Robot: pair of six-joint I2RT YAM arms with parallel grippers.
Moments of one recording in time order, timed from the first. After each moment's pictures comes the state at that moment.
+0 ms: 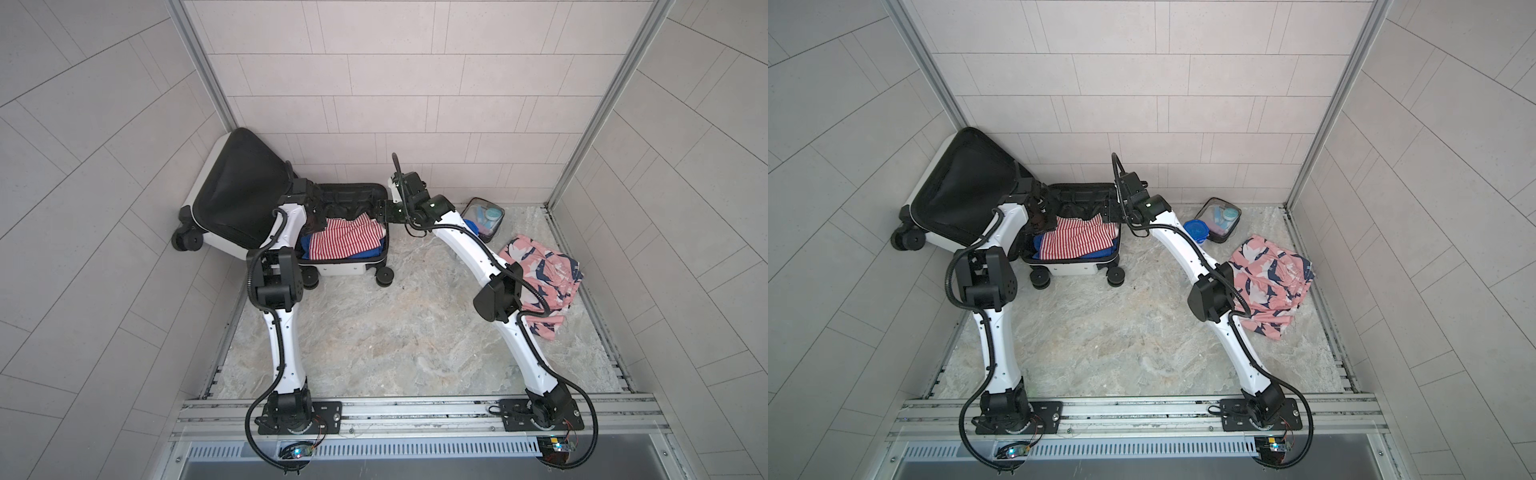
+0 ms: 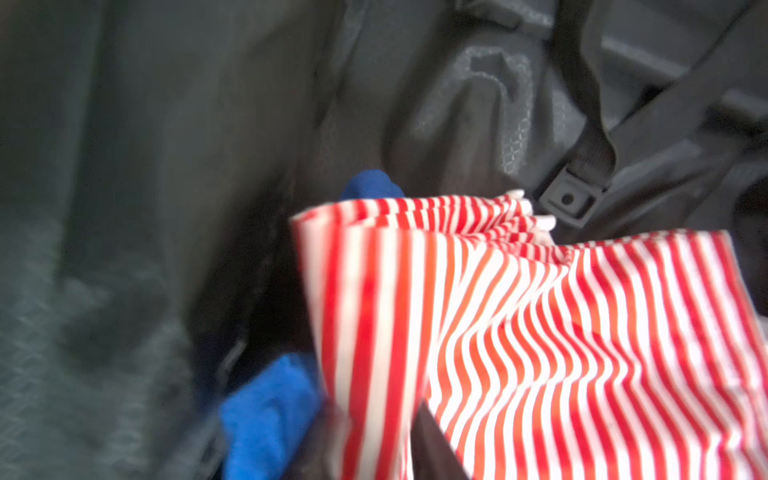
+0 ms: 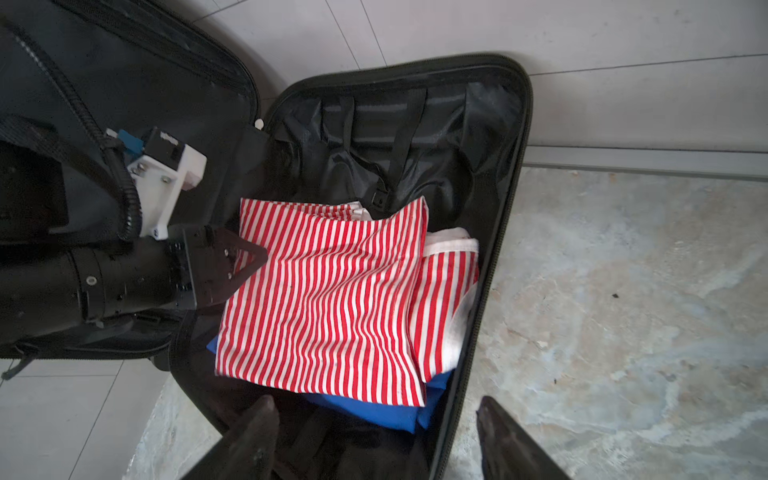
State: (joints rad) left arm 0.09 2.29 2.10 -0.90 -0.02 -0.27; right arm 0.57 2.46 2.65 -0.84 -0.12 0.48
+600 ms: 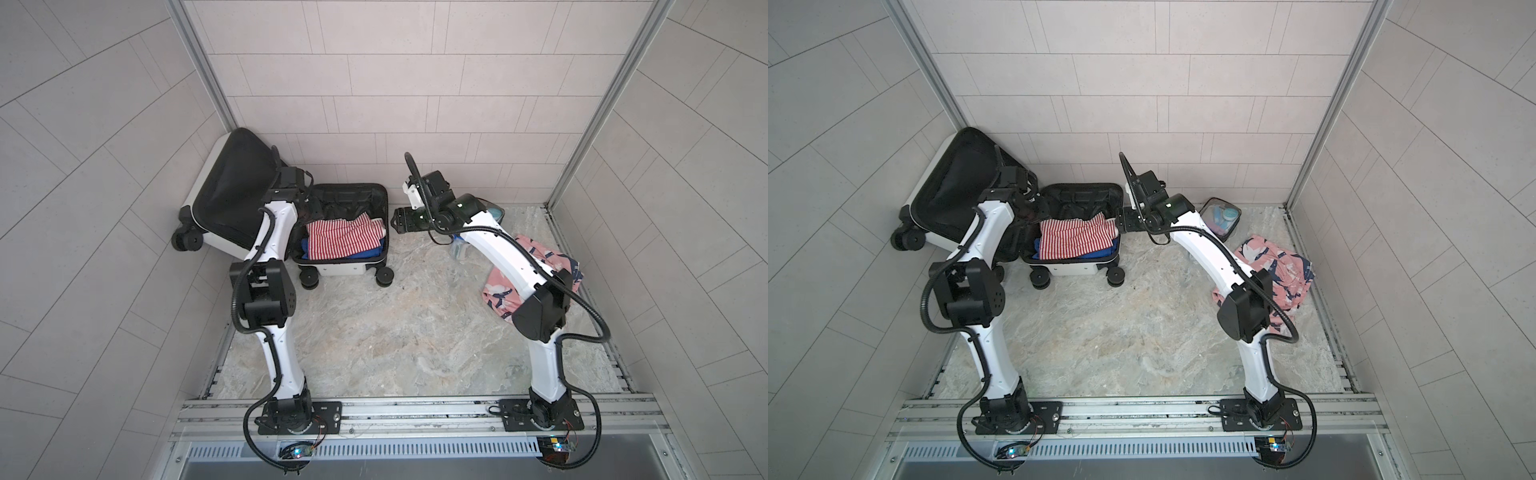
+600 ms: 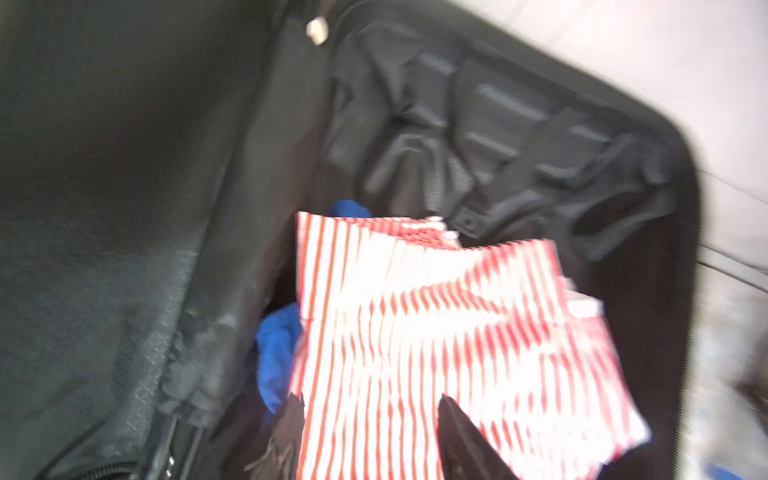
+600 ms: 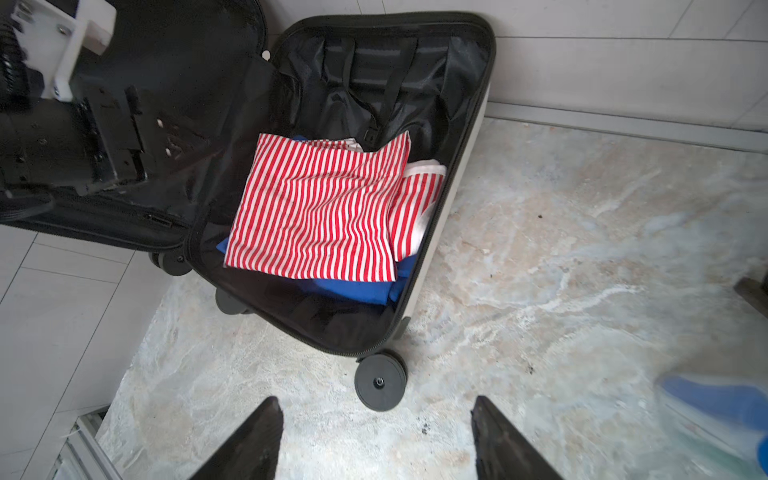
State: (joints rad) left arm 0.07 2.04 1.97 -0.87 0.05 -0.32; right arm 0.57 2.00 2.13 -0.86 -0.12 0.37
